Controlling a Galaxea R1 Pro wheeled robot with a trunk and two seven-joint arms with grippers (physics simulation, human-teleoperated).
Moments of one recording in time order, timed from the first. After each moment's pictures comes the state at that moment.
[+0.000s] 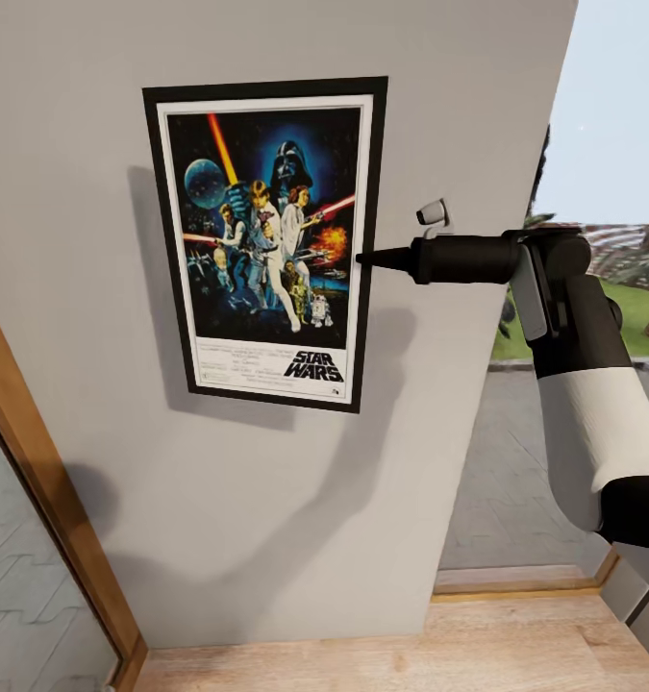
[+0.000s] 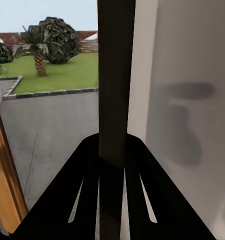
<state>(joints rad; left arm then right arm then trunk) -0.34 0.26 0.18 -0.03 0.42 -0.19 -0.37 -1.36 -0.12 0.10 -1.15 -0.20 0.89 1.31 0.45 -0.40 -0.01</state>
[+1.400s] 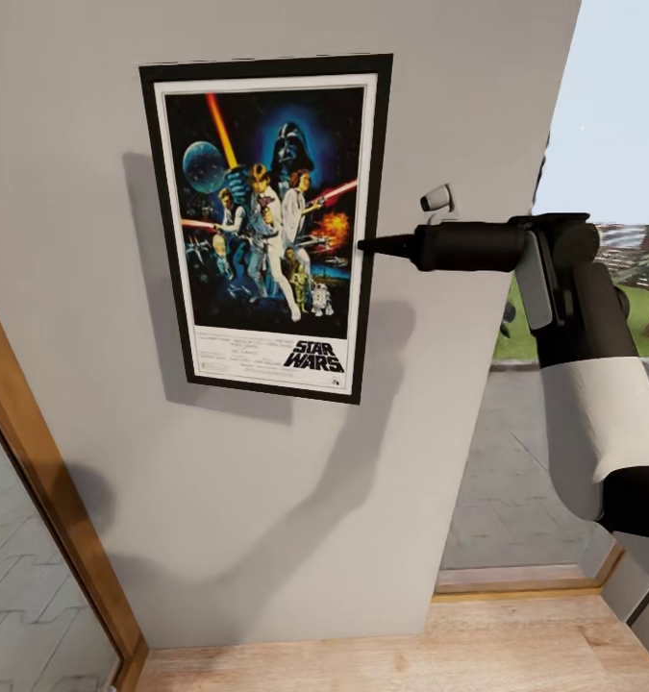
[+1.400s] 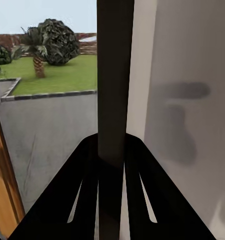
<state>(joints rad) -0.34 0.26 0.18 -0.03 0.42 -0.19 -0.37 -1.40 -0.12 0.09 -1.14 -0.20 0.91 1.30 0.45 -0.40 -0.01</state>
